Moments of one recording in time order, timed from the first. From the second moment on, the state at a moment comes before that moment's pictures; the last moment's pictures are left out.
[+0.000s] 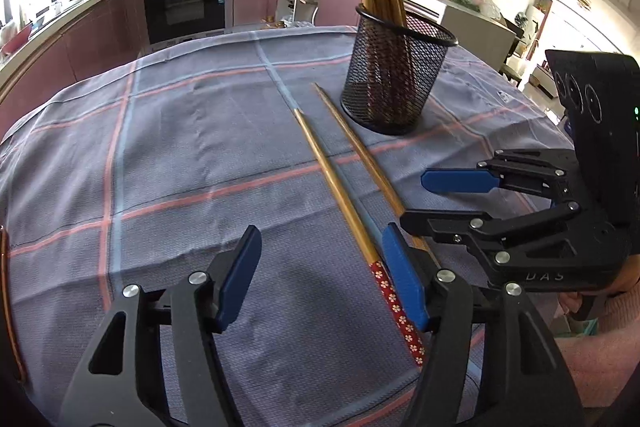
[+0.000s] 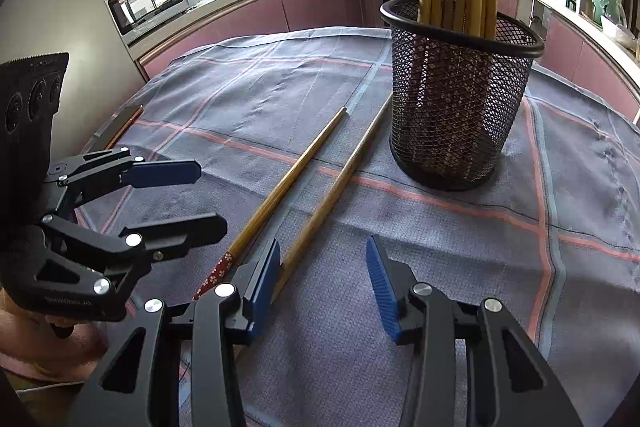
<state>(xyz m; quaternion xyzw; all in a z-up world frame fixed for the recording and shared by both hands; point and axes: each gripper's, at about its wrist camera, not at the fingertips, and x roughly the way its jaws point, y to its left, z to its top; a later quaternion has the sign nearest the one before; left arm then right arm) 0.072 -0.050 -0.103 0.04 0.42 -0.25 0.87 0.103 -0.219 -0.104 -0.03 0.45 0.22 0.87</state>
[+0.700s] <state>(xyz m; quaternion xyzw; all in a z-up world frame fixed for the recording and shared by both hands) 0.099 -0.063 -0.112 0.04 0.44 -0.22 0.87 0.126 -0.227 -0.102 0.01 0.45 0.22 0.87</state>
